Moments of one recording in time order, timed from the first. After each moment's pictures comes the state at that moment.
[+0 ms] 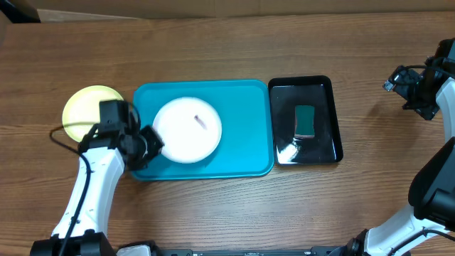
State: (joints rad) left arm 0.10 1.40 0.89 -0.73 0.26 -0.53; right arm -0.40 1.90 1.51 -0.81 -0.07 0.31
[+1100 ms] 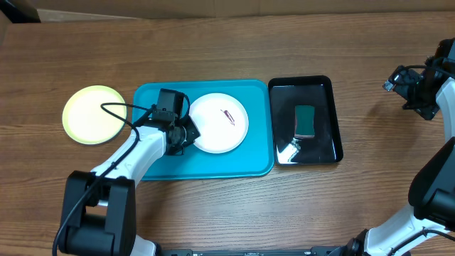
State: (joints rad) left arm -0.20 1.68 0.92 -0.47 0.09 -0.72; right arm -0.40 1.90 1.51 -0.81 -0.07 0.30
